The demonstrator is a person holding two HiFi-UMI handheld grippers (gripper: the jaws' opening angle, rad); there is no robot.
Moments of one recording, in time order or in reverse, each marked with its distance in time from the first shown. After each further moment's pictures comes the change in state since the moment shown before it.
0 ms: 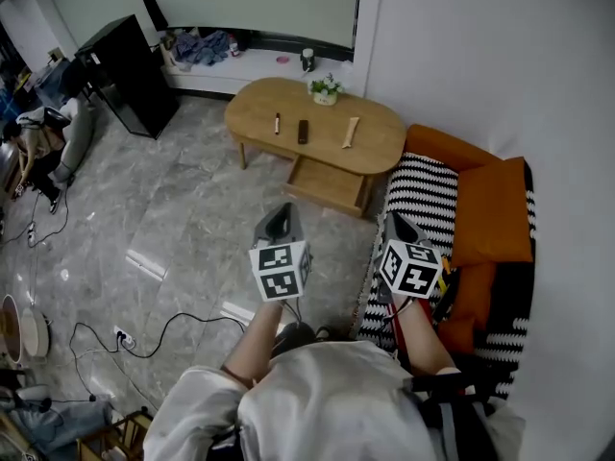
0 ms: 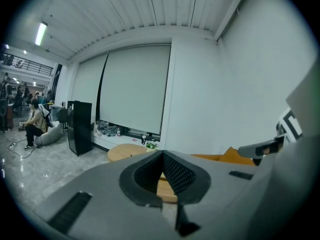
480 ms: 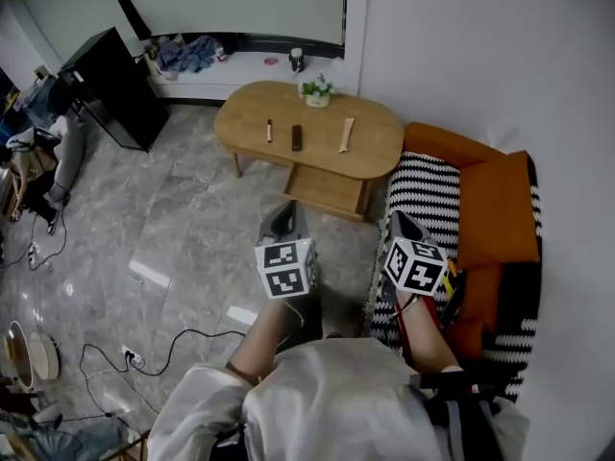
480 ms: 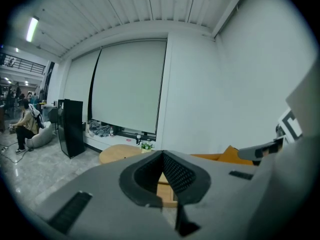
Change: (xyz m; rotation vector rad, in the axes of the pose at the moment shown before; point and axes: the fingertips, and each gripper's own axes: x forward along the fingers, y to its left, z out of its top) left arm 0.082 0.003 0.012 0.018 0.003 -0.067; right arm 0.063 -0.022 0.008 0.066 0.016 -0.058
